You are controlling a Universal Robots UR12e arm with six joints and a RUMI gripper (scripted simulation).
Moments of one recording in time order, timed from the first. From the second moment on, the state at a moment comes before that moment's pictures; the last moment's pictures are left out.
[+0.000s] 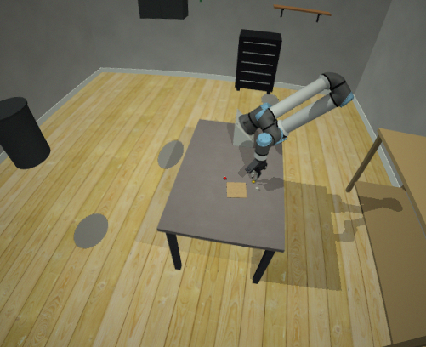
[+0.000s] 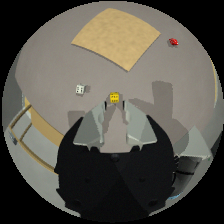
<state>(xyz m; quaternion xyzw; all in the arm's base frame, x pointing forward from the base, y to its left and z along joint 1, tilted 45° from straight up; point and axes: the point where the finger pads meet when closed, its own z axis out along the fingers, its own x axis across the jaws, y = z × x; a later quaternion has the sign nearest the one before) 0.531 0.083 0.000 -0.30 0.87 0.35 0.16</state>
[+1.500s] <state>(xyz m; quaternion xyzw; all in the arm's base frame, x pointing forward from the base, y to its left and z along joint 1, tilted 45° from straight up) 0.532 0.096 -0.014 -0.30 0.87 0.35 0.16</state>
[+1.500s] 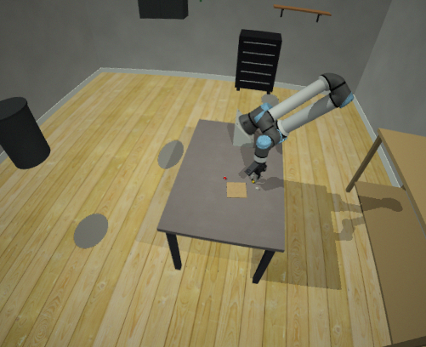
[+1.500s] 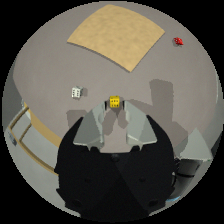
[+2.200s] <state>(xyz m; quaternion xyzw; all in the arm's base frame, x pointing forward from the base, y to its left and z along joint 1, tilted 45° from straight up) 0.532 0.096 -0.014 -0.30 0.87 0.35 0.16</state>
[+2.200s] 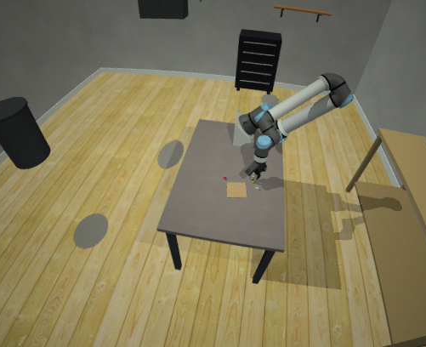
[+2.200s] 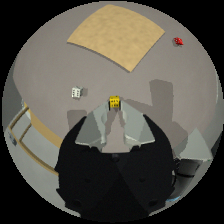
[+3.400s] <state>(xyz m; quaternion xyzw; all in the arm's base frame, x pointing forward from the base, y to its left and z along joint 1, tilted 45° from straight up) 0.528 0.095 -0.011 -0.30 0.87 0.35 0.16</state>
